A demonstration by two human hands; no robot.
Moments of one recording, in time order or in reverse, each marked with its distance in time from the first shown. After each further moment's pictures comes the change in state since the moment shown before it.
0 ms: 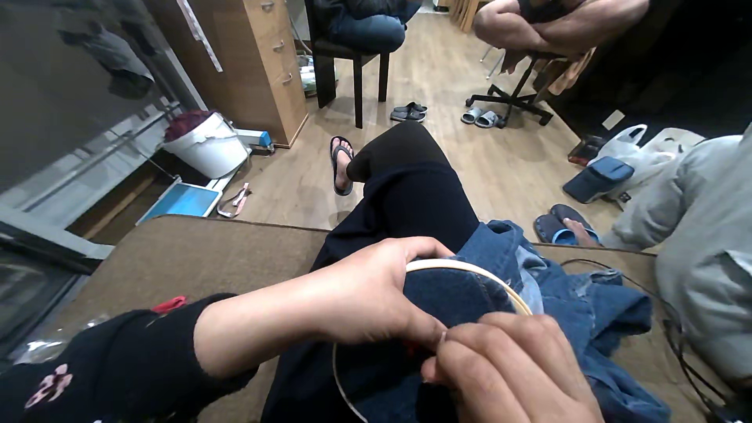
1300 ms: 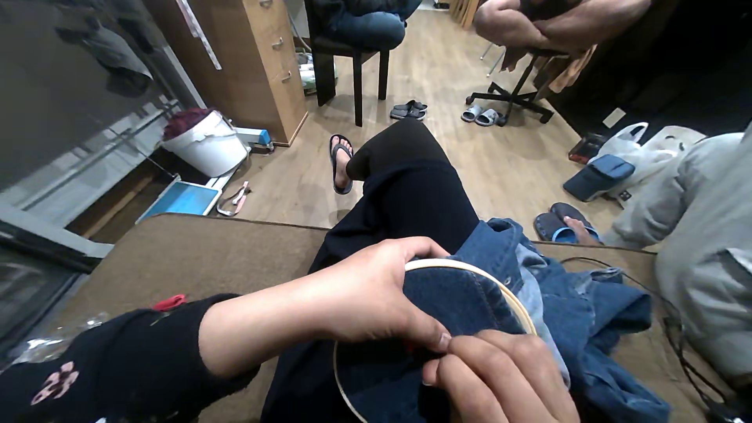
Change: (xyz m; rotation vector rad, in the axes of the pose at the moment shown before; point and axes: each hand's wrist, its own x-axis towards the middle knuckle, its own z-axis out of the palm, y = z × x) left_hand 0.004 -0.005 0.001 0.009 0.025 -0.029; right_hand -0.021 0.001 0.017 -0.067 0.118 -0.032
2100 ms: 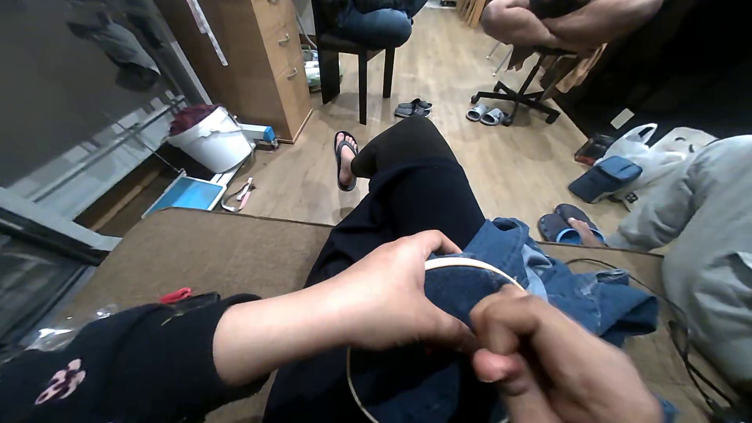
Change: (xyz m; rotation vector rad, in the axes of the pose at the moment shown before) left_hand -0.002 0.006 0.014 0.136 0.122 -0.021; right_hand 0.027 0.015 -0.021 0.666 -0.133 0.308
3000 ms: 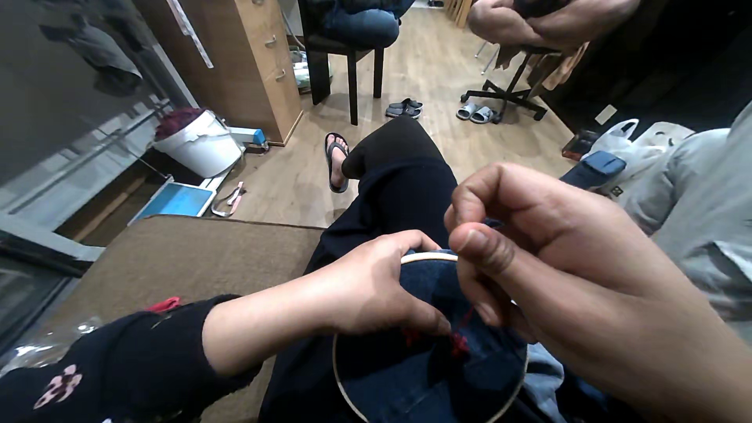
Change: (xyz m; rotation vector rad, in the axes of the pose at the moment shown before) left_hand 0.007 -0.007 -0.008 -0.063 -0.020 0.006; right_hand 0.078 -0.010 -0.029 0.247 -0.221 0.173
